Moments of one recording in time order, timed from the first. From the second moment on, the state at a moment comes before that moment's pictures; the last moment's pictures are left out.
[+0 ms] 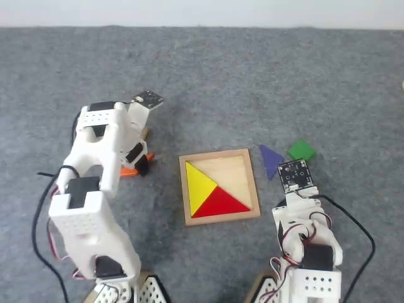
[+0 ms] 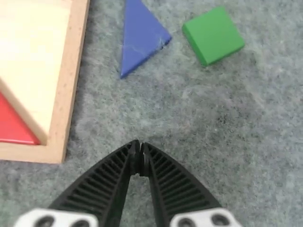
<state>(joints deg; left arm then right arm) -12.6 24.4 10.7 73.4 -37.0 0.2 -103.0 95.5 69.0 18.5</state>
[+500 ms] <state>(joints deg) -9.2 21.8 10.7 76.1 -36.2 0.2 -103.0 95.5 69.0 18.5</state>
